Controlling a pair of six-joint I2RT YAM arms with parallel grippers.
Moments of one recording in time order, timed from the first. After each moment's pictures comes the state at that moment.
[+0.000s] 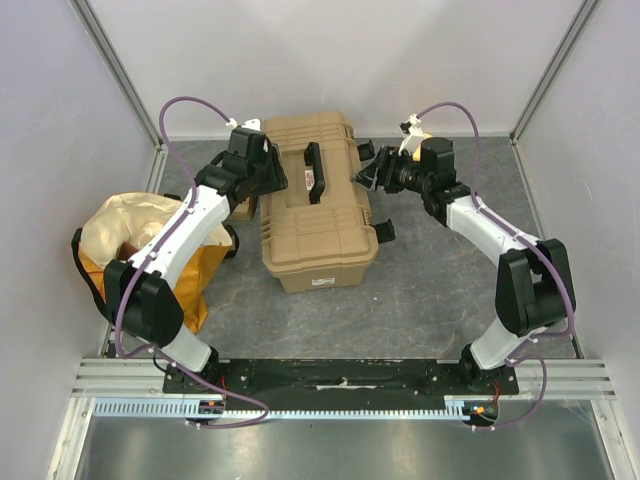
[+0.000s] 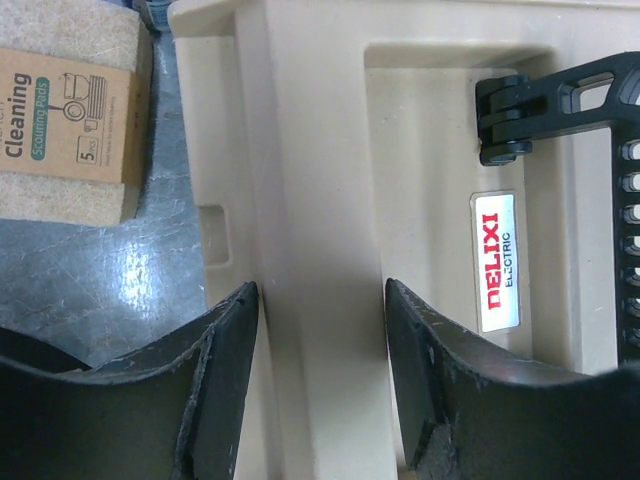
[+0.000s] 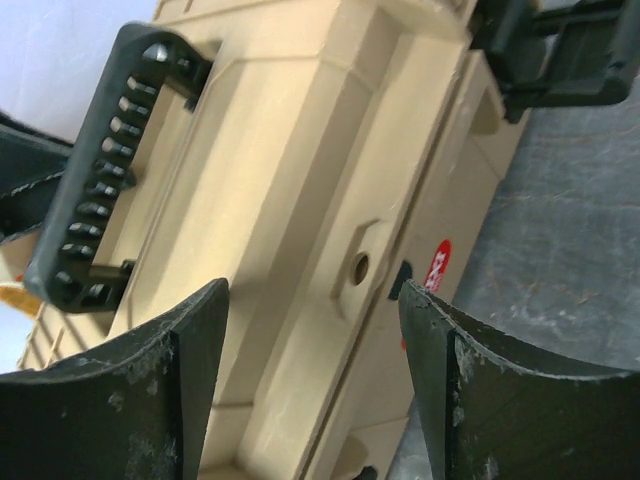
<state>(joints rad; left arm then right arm) -0.39 1.58 1.45 -0.57 -0.13 -0.48 0.29 1.66 1.20 0.13 -0.51 0.47</state>
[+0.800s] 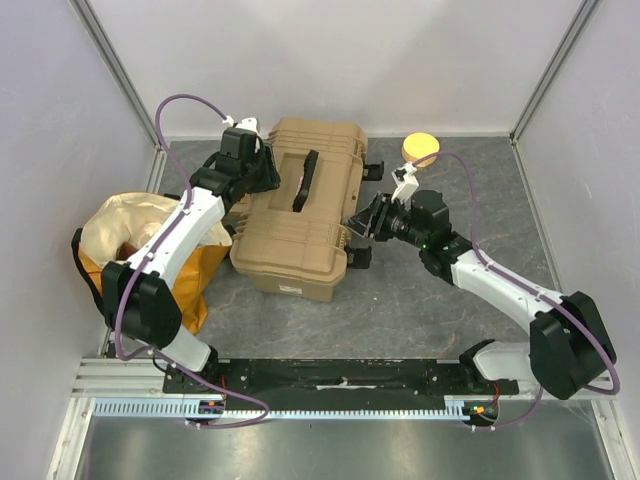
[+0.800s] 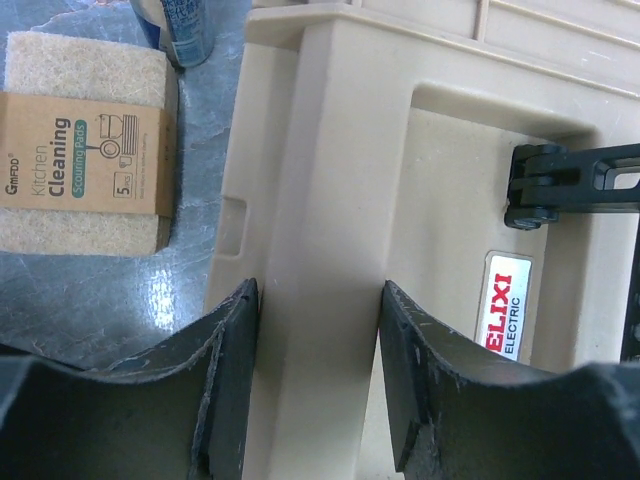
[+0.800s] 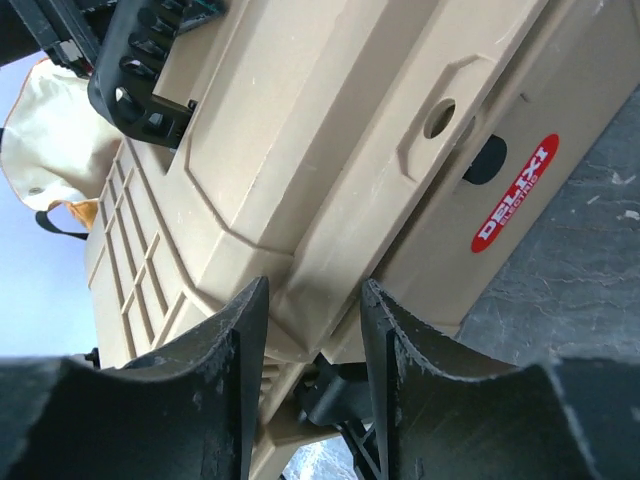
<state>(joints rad) -0.35 1.57 1.42 -0.51 -0.09 -0.38 0.51 1.31 0.78 0.28 -0.36 0.71</state>
